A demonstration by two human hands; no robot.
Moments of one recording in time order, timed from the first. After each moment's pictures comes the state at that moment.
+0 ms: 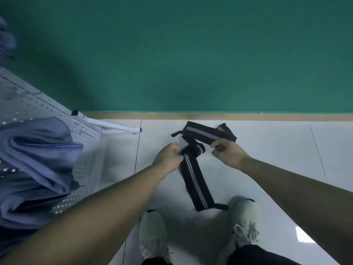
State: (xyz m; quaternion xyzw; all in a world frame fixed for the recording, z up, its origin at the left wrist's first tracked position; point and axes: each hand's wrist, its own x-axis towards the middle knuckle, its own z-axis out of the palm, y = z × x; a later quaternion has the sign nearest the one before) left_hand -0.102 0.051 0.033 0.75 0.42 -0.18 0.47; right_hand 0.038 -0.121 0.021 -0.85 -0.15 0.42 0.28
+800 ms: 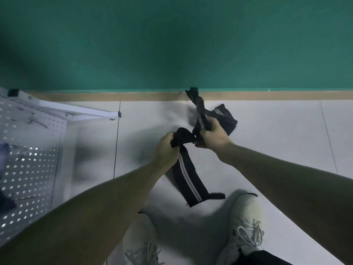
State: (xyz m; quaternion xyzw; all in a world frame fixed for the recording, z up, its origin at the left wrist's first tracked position) left_hand -0.075 0.041 -0.069 0.77 0.37 -0.10 0.51; right_hand 0.039 -0.074 -0.053 -0.77 0.04 0.43 0.48
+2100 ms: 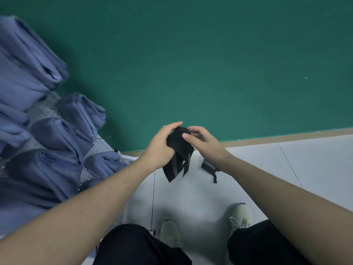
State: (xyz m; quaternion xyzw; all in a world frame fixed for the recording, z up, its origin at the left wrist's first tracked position) left_hand -0.170 0.007 0.326 0.86 0.19 0.08 0.47; right_hand -0.077 -0.134 0.294 -0.70 -0.20 0.32 0.61
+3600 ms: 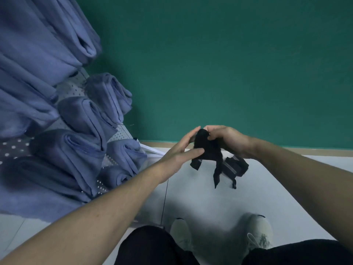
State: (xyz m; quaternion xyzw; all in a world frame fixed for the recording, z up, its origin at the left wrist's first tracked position) left_hand -0.202 0.052 0.280 0.73 0.15 0.01 0.67; right_hand -0.040 -0.071 0.289 -0.63 -0.32 0.50 0.51
